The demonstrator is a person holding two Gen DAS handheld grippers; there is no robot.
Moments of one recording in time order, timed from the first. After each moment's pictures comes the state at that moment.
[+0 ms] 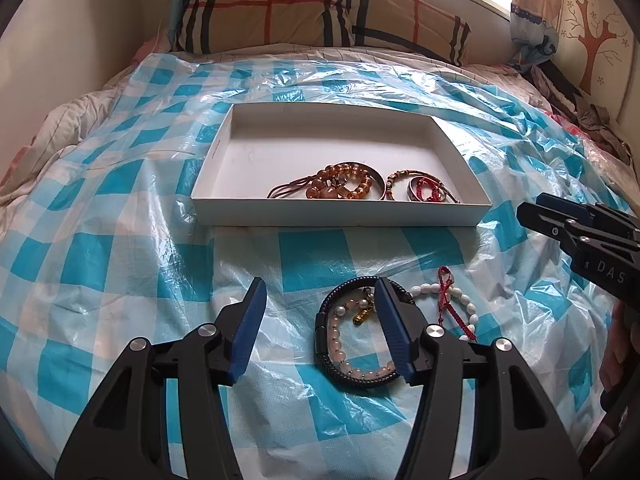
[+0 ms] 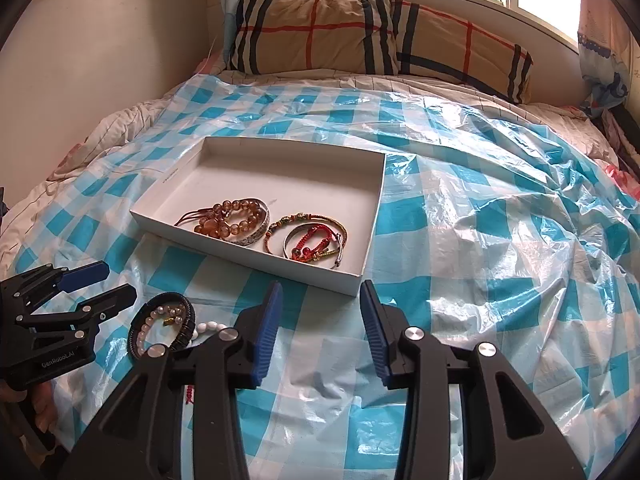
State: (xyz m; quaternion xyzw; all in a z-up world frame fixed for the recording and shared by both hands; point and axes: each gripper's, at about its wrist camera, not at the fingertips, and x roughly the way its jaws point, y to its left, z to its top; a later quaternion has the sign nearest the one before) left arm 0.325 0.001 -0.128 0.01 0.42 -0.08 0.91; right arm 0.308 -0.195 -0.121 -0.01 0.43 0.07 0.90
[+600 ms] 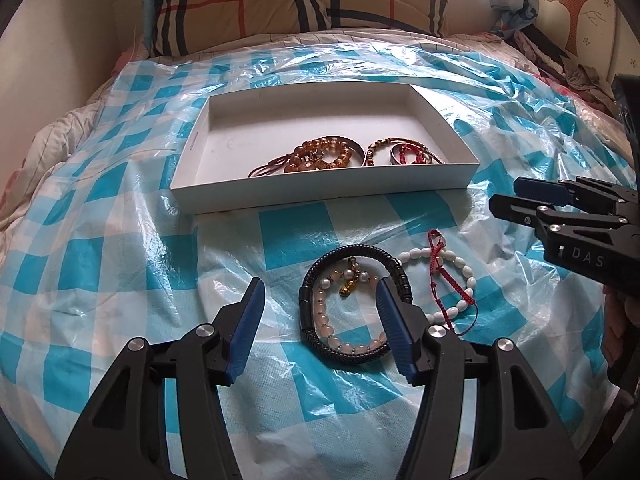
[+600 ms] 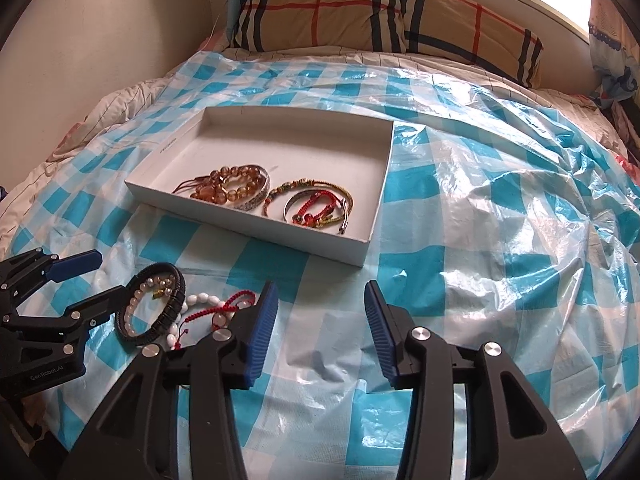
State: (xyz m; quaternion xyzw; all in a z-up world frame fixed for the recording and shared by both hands) left arm 0.316 -0.017 -0.140 0.06 0.44 -0.10 0.89; right arm 0.307 -0.193 -0.157 -0.02 0.47 0.09 0.88
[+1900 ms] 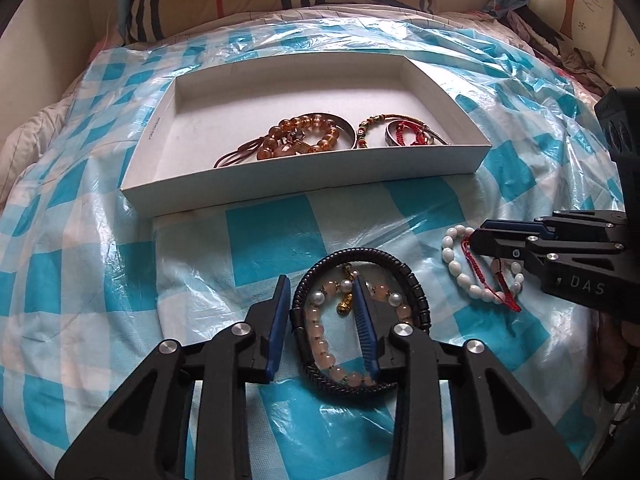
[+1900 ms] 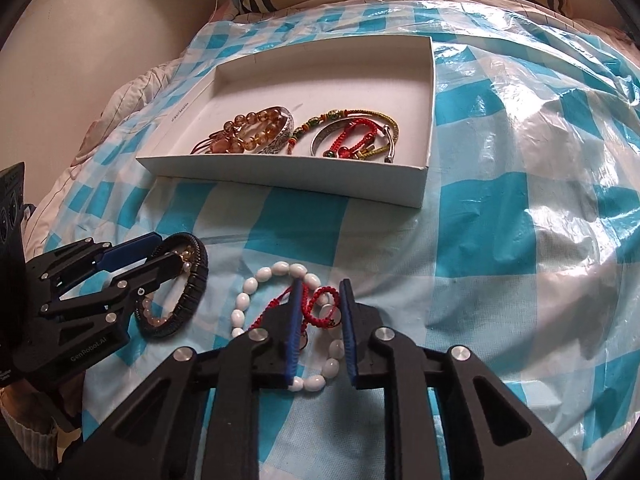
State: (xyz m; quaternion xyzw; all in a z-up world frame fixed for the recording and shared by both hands) left arm 0.350 -0.032 -0.165 0.07 0.47 -0.13 0.87; right arm 0.324 -0.197 -0.195 0.08 0.54 0.16 0.83
